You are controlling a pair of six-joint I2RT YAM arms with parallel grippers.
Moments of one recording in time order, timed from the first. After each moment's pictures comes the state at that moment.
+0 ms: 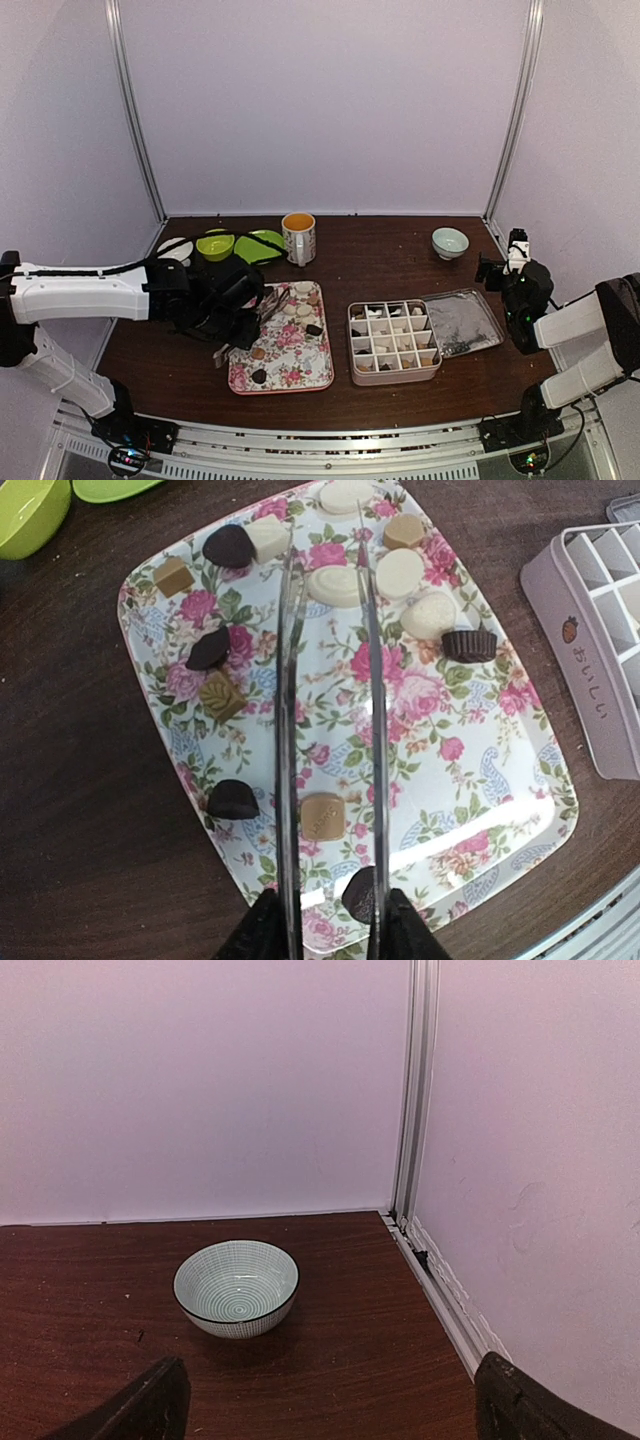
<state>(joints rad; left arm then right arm) -1.05 1.38 0.99 -0.73 -0.29 -0.63 0.10 1.36 0.23 1.10 0.27 0.00</state>
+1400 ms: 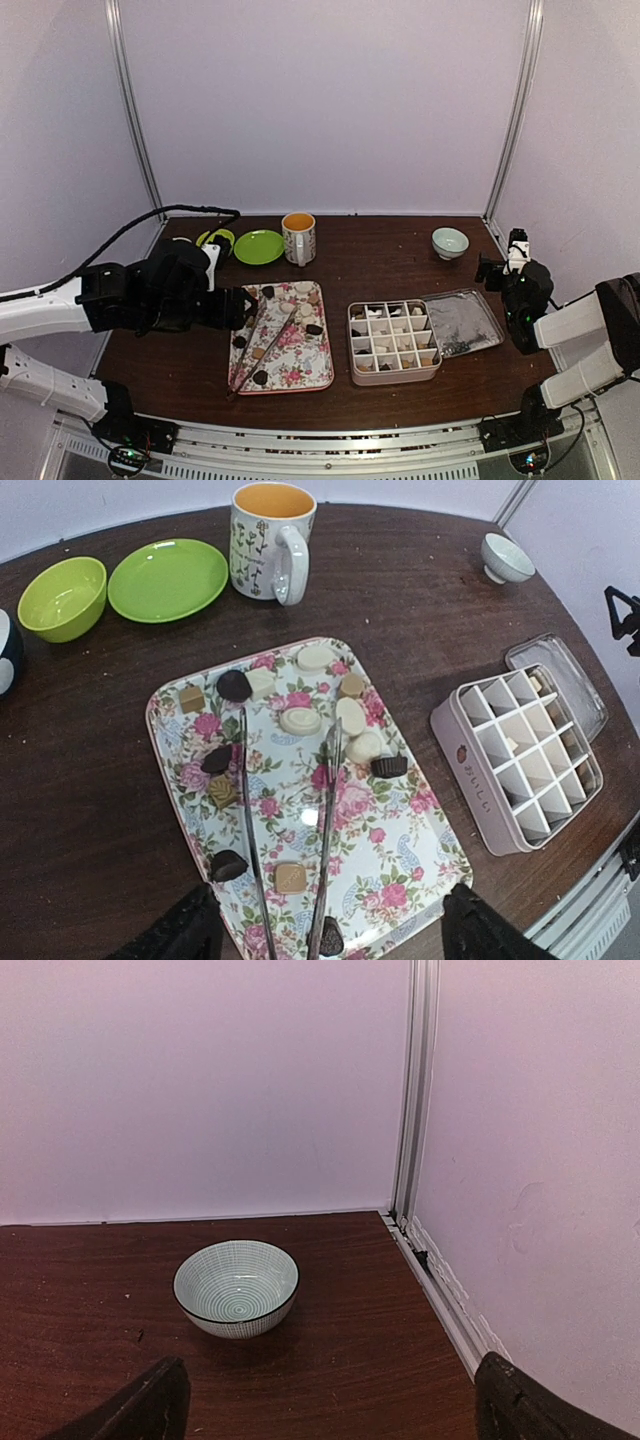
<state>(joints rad) -1.05 1.06 0.88 -0.55 -0.36 -0.63 0.10 1.36 0.23 1.10 0.27 0.00</state>
